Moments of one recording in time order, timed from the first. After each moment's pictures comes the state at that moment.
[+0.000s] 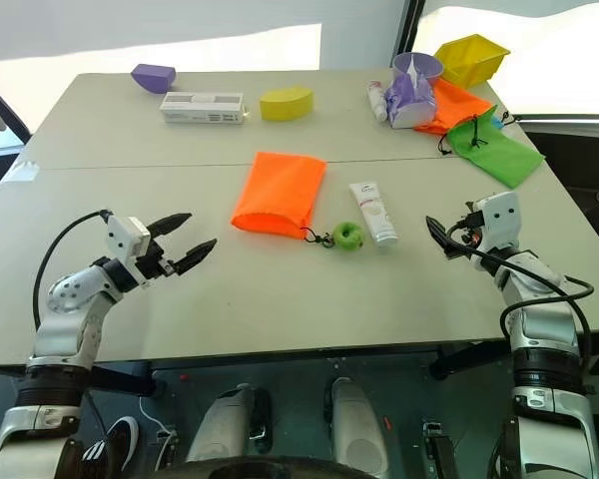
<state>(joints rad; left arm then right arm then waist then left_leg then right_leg) -0.22 0.50 0.14 0.16 -0.30 -0.08 -0.85 -0.32 -0.61 -0.26 0.31 0.26 0.14 0.58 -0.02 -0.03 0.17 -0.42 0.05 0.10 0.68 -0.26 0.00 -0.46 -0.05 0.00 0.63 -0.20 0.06</state>
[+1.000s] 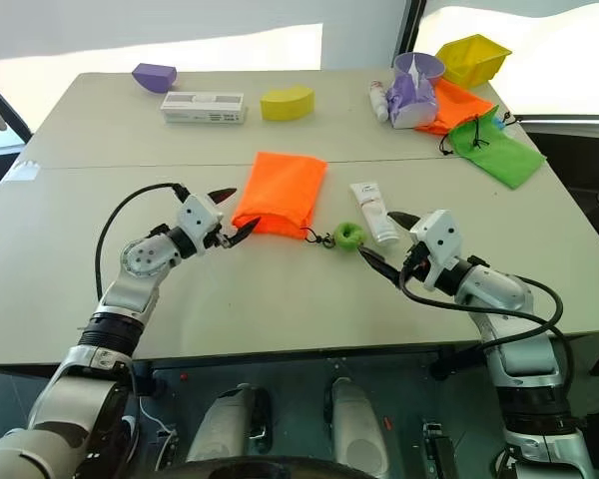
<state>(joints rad) -0.54 0.39 -0.08 0.50 0.04 -0.29 -0.63 -0.13 -0.59 -0.11 -0.18 0.32 0.21 0.74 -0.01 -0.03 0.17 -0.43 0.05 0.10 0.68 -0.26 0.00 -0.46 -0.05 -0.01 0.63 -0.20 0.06</state>
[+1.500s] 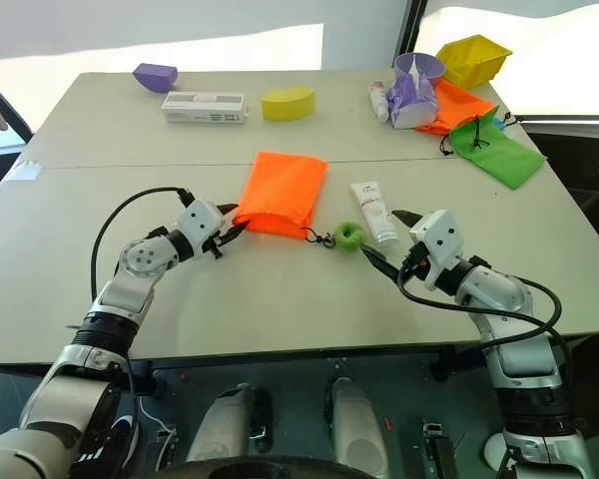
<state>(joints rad) -0.52 0.42 -0.10 0.48 0.09 -0.20 -0.61 -0.13 -0.59 -0.10 -0.18 0.30 0.19 0.71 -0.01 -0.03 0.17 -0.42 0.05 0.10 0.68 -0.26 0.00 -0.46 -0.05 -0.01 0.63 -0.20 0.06</state>
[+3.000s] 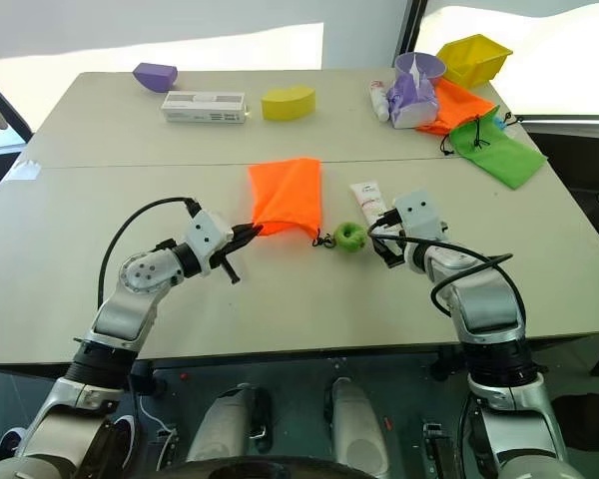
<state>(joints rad) -0.36 0.40 -0.13 0.07 -0.01 0.01 -0.69 -0.41 -0.51 0.01 -0.22 0.17 1.02 0.28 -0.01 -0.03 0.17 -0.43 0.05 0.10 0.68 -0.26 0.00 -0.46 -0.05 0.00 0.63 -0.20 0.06</state>
